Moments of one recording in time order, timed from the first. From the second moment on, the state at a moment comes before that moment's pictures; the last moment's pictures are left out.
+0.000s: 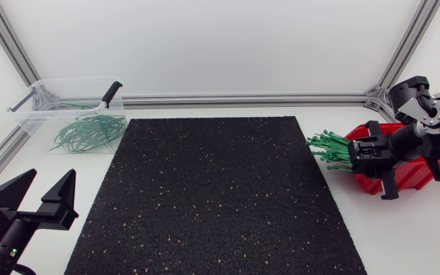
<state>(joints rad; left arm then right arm) -0.03 0.05 0.02 -0.01 0.03 -0.05 -0.16 1.54 0.92 -0.61 -0.05 -1.63</state>
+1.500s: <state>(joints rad) -0.03 0.05 0.02 -0.01 0.03 -0.05 0.23 1.32 1.59 -1.07 -0.31 -0.98</state>
